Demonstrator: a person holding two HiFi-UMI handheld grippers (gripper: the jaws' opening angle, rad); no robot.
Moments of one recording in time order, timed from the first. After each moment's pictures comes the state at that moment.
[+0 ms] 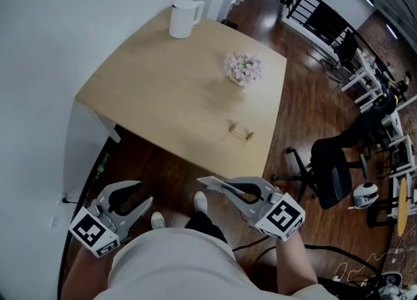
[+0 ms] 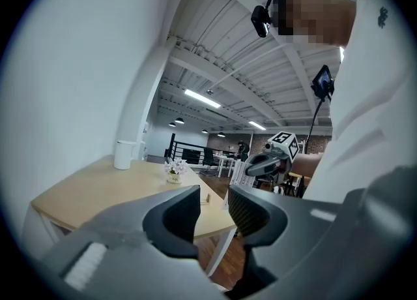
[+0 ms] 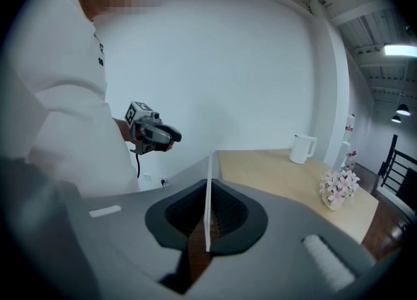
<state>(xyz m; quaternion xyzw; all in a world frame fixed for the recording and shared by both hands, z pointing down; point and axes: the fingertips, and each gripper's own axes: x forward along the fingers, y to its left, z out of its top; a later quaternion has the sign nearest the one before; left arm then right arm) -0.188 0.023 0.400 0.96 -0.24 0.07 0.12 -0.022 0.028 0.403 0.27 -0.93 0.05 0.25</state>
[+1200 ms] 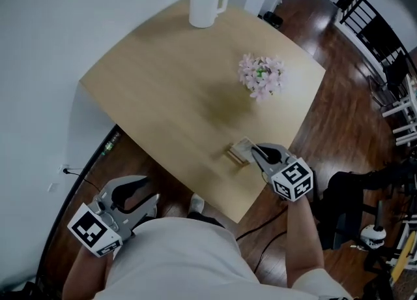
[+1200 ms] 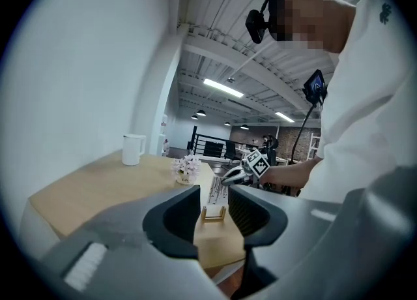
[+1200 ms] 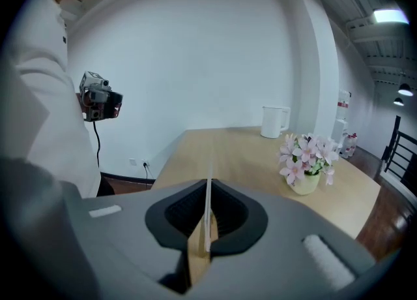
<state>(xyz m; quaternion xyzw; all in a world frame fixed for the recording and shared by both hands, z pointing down) -0.030 -0.075 0.405 0.92 -0.34 0.11 0.15 0.202 -0.213 0.532 0.27 -0.92 0.10 0.27</state>
